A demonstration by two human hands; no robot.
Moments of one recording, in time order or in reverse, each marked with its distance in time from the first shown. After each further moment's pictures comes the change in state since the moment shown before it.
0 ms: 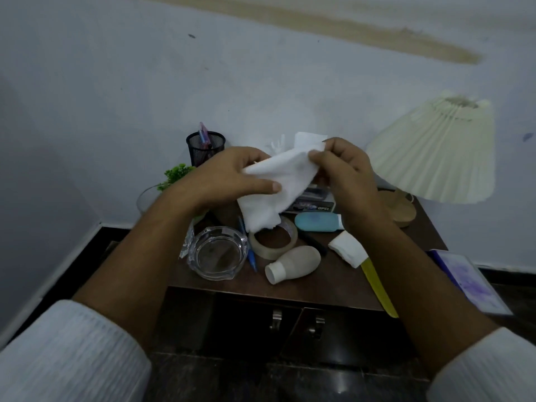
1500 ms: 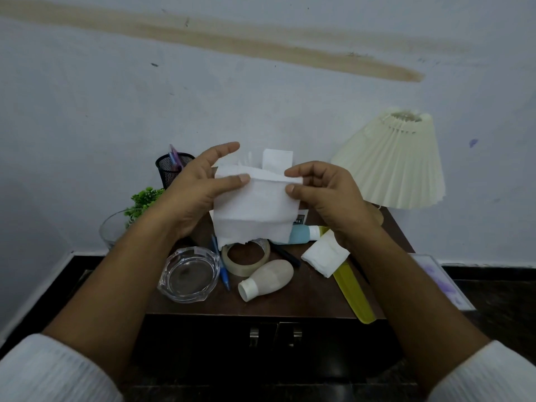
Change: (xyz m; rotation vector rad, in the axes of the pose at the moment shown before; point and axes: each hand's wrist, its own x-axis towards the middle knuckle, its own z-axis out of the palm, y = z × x) left_hand 0.008 0.013 0.021 -0.645 0.143 0.030; right_hand -0.008 -0.007 -0.041 -0.024 -0.071 0.168
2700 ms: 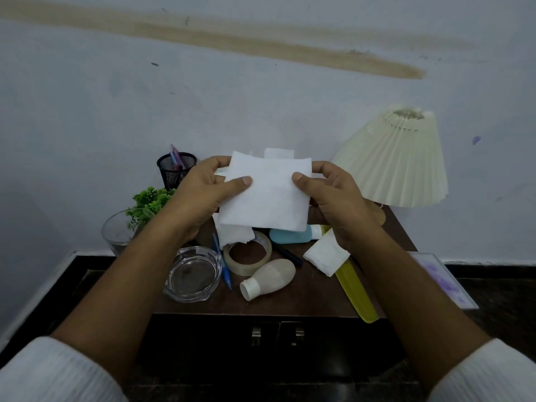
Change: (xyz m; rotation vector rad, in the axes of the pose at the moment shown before) left_hand 0.001 -0.014 0.000 0.159 0.086 -0.016; right_hand -0.002 0.004 0.002 0.093 0.069 0.117
